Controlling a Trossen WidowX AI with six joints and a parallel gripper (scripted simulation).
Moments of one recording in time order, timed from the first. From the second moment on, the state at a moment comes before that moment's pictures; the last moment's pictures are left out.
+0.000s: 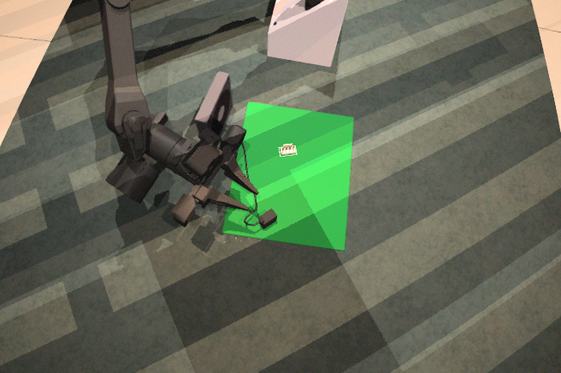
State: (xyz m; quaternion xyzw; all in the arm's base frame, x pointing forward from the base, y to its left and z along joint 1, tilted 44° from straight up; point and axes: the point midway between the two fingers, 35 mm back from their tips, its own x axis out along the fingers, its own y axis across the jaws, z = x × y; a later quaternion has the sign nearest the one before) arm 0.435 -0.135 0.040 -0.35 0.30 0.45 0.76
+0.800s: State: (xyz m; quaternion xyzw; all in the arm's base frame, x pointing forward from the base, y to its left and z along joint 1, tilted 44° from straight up) arm 0.426 -0.141 0.072 -0.35 0.30 0.45 0.76
